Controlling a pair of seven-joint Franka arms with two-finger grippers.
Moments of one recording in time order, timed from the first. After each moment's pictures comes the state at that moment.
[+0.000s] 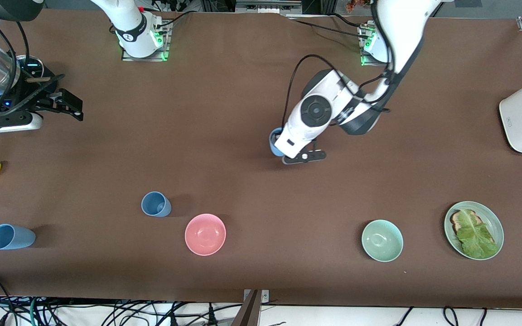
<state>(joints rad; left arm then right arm) -0.33 0.63 -0.40 -1.61 0.00 2.08 -0.85 0.12 0.06 0.00 -1.58 0.00 1.64 0.00</state>
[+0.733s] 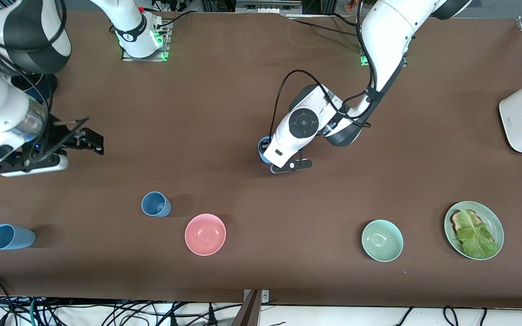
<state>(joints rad) -0.35 0.69 -0.39 -1.54 0.00 2.11 -0.86 0.15 0.31 0.00 -1.42 0.02 1.75 0.00</state>
